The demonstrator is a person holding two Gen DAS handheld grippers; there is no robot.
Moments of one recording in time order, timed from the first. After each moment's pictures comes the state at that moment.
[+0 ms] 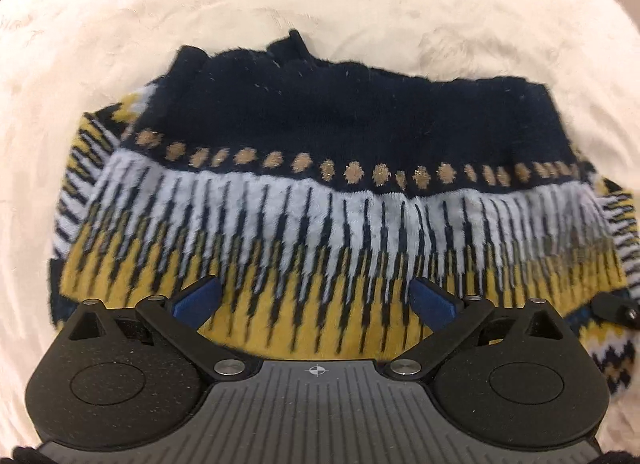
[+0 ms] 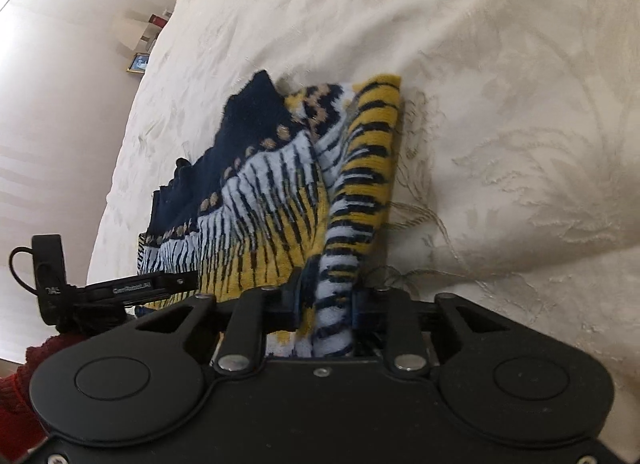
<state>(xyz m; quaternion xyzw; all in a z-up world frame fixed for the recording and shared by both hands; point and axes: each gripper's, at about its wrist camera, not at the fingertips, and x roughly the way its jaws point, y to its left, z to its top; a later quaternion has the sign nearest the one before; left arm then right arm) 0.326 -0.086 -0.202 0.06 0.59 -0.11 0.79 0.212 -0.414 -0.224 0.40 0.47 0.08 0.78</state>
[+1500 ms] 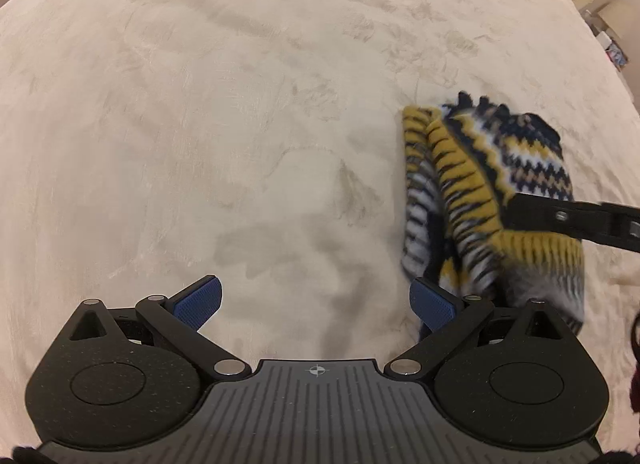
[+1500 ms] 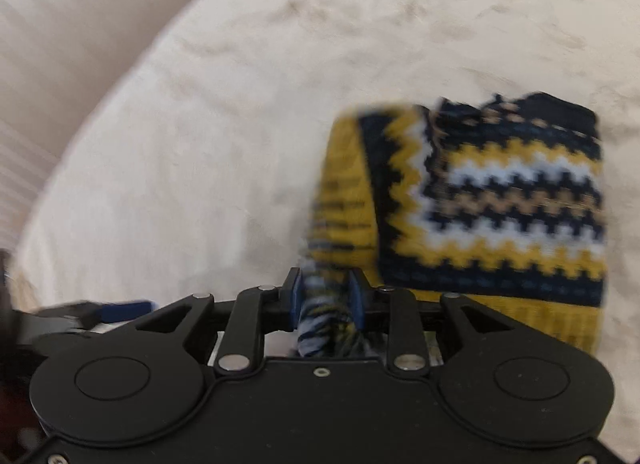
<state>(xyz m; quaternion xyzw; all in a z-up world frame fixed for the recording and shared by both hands) 0.315 0.177 -0.144 -0.02 0.57 -0.12 0.81 0.342 -0.083 -0.138 0.21 0.50 0.13 0.83</state>
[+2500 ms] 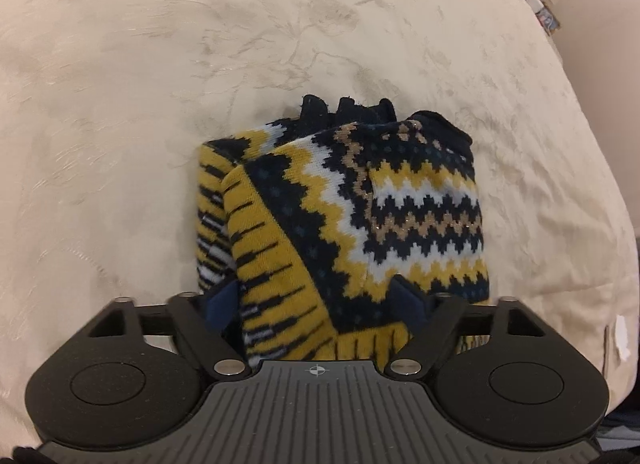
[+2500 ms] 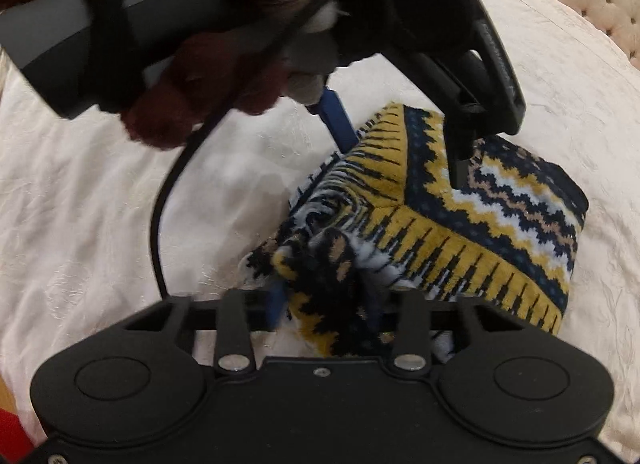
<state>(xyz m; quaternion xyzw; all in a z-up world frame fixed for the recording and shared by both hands) 0.385 0.044 -0.160 -0.05 0.62 -0.25 0.74 0.255 -0.013 -0.160 -0.11 0.45 0.16 0.87</state>
